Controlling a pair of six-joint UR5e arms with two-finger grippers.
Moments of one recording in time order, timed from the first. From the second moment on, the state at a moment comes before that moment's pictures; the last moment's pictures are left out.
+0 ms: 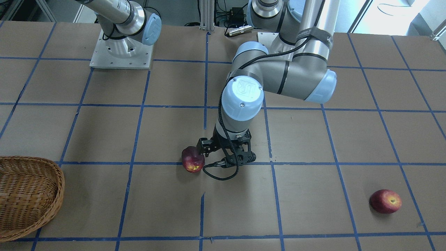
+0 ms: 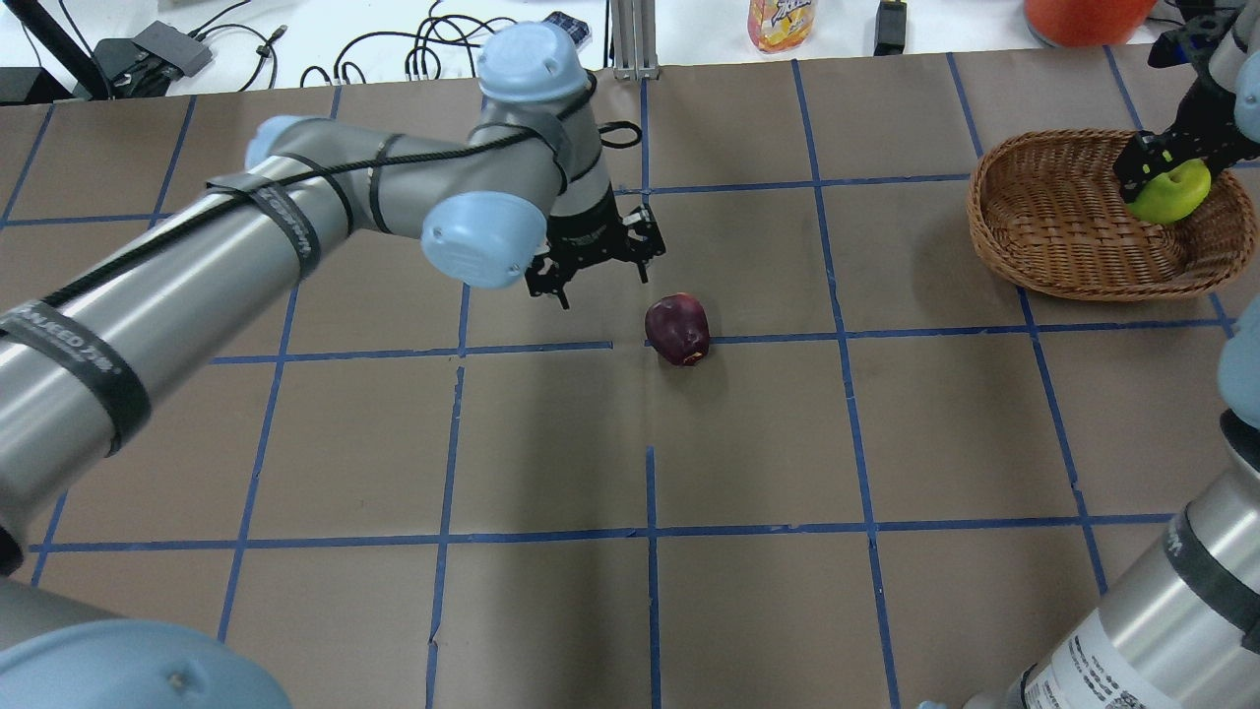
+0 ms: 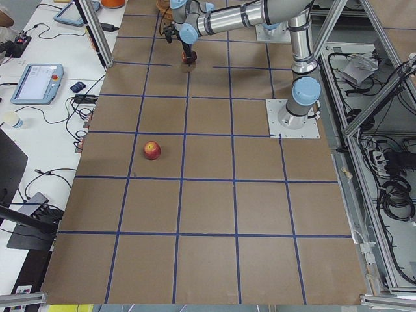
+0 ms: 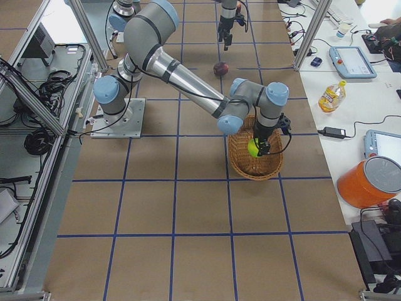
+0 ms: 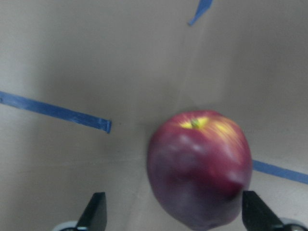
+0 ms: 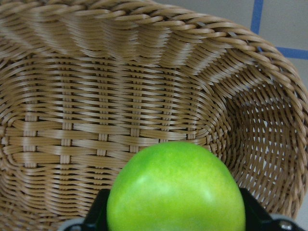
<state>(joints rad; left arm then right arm) -1.79 -2.00 -1.51 -1.27 1.47 -0.46 1.07 -0.95 1.35 -2.02 -1.70 -0.59</state>
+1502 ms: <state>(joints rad) -1.19 -2.16 -1.36 -1.16 1.74 0.57 1.18 -1.14 1.36 -1.67 -1.63 -0.29</state>
